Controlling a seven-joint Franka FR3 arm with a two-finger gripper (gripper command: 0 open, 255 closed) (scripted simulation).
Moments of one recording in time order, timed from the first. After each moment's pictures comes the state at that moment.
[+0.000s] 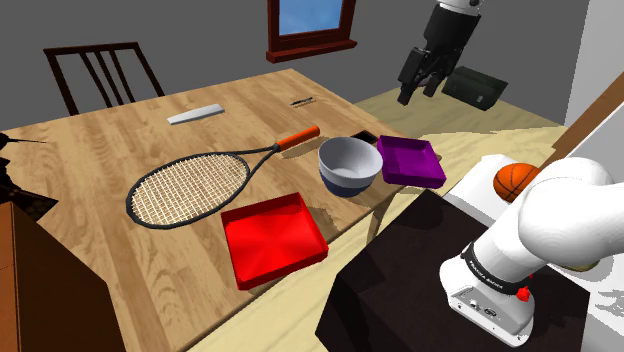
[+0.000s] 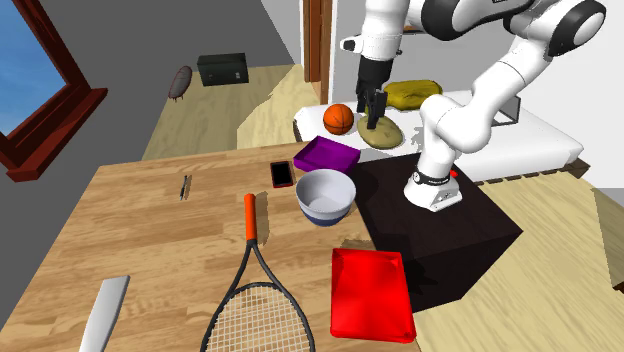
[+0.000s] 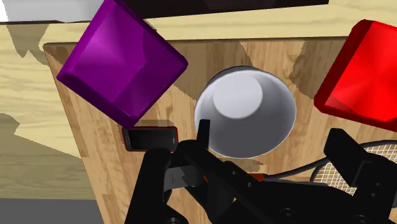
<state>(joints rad) 0.02 -0.81 0.03 -2.45 0.05 1.70 0.14</state>
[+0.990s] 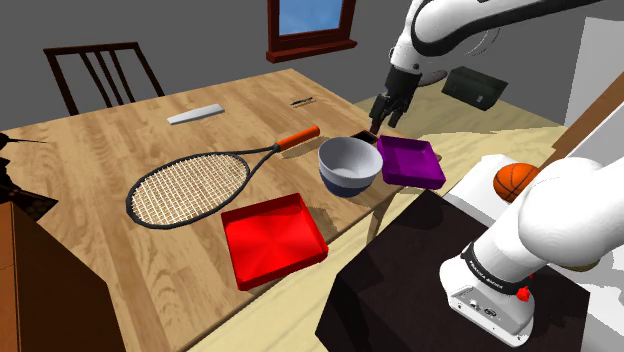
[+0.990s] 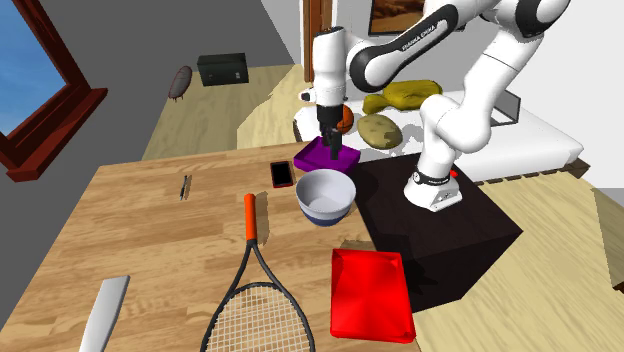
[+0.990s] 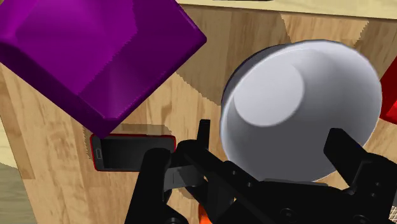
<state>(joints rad) 0.02 -0.44 -0.17 -2.54 0.08 2.07 -0.15</state>
